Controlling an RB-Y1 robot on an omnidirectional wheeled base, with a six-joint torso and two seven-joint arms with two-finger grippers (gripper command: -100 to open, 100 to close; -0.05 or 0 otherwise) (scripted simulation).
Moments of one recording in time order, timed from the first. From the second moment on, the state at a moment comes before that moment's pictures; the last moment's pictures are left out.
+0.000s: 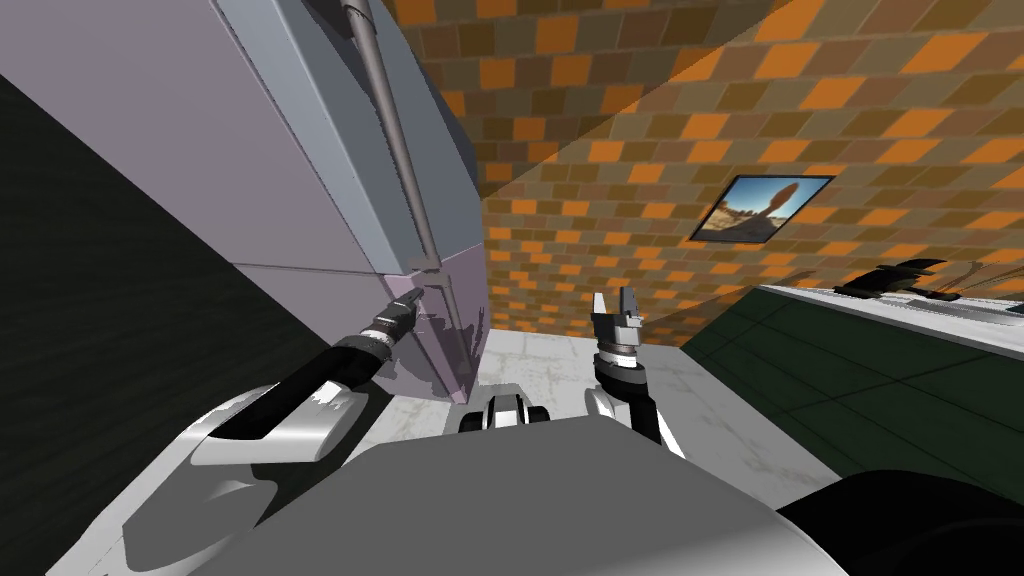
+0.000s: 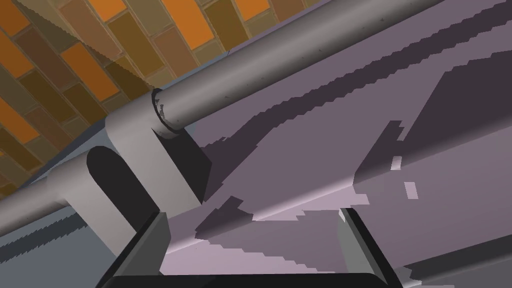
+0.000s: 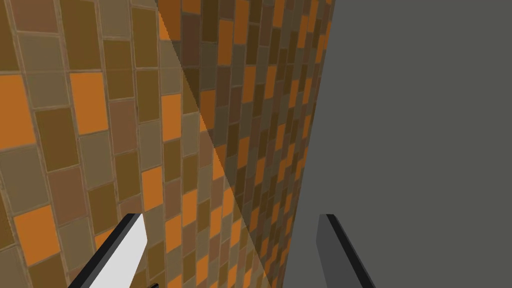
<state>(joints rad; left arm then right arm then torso) 0.33 0.52 0.09 -2.59 0.10 0.68 0.02 0.55 0.03 -0.02 -2.30 0.02 -0.65 0.00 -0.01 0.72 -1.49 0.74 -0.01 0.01</state>
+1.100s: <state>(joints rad) 0.22 0.44 0.23 -2.40 -0.04 0.74 0.04 0.55 0.03 -0.02 -2.30 0.02 -0.65 0.00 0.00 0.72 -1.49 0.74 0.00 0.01</state>
